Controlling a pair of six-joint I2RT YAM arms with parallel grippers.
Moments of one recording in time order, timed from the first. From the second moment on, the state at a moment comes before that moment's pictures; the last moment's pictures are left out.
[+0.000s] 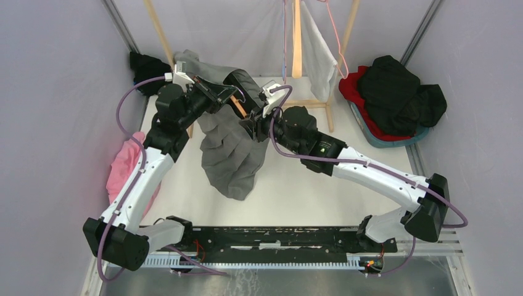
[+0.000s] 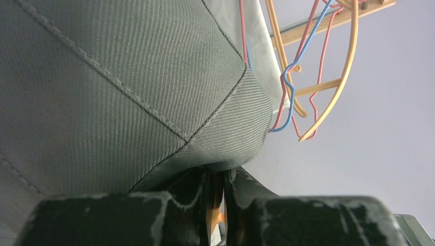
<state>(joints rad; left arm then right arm) -0.31 1.15 1.16 -0.05 0.27 -1.07 0.98 1.41 1.30 0.03 0.15 0.20</state>
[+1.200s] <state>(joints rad) -0.30 1.15 1.16 -0.03 0.28 -1.08 0.99 1.28 1.13 0.16 0.18 0.15</state>
